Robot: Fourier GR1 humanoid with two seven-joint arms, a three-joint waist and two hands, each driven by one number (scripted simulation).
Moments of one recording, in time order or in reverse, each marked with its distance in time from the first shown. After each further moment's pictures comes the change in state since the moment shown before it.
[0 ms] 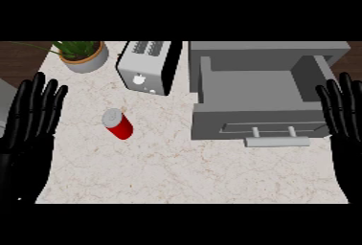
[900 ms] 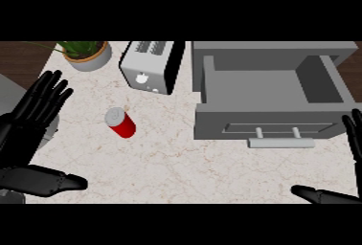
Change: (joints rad) left arm -0.067 0.170 0.137 0.134 0.242 -0.177 0.304; right arm 0.189 0.027 -0.136 -0.023 -0.051 -0.055 0.170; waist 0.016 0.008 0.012
